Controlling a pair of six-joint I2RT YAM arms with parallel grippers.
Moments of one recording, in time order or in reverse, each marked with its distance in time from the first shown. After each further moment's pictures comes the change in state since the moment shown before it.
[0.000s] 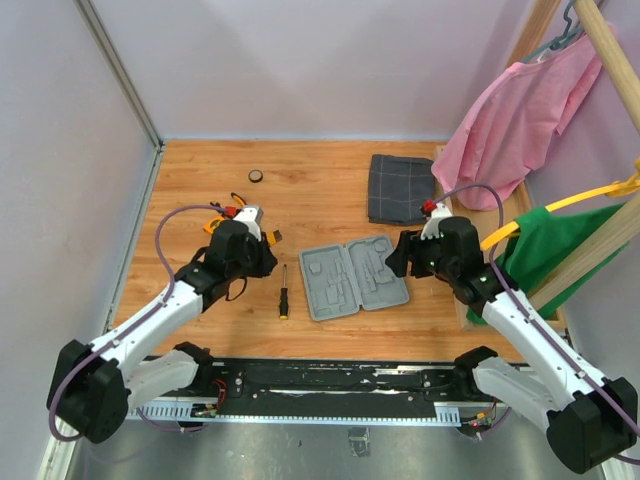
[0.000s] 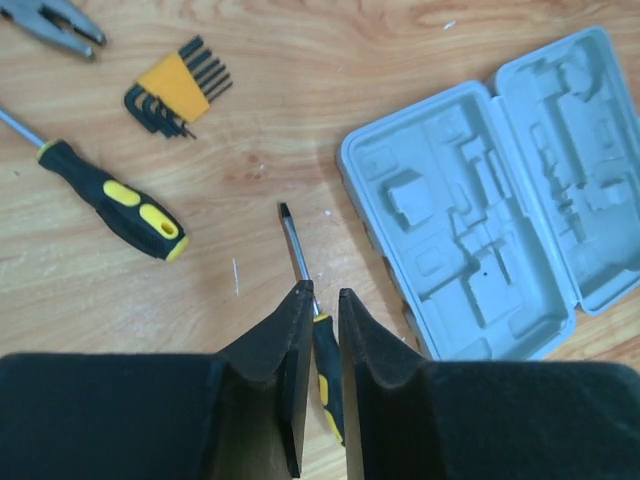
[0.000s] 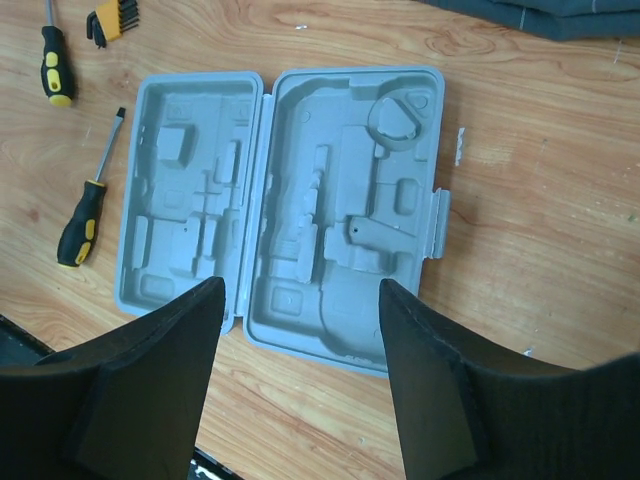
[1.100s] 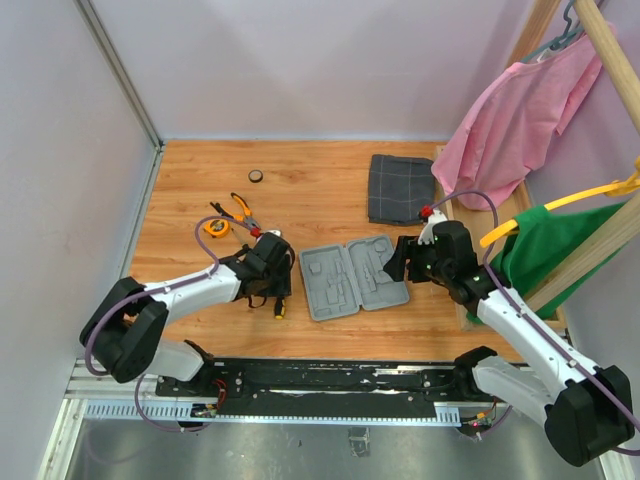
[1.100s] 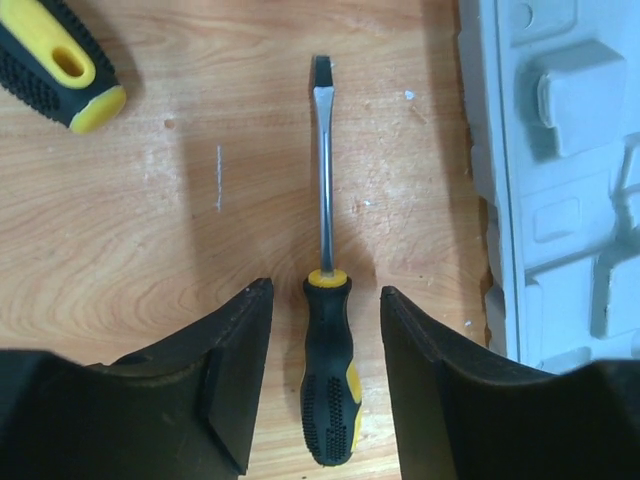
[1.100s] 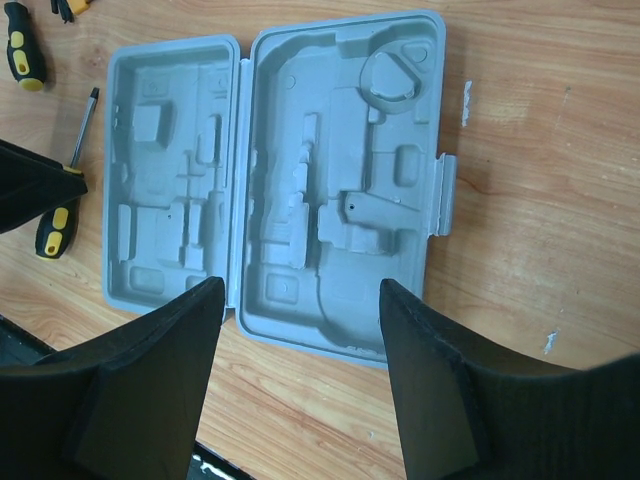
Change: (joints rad) left arm -0.167 0.373 0.050 -0.118 -0.163 -0.249; right arm 0.000 0.035 -0.056 0.032 -0.004 0.063
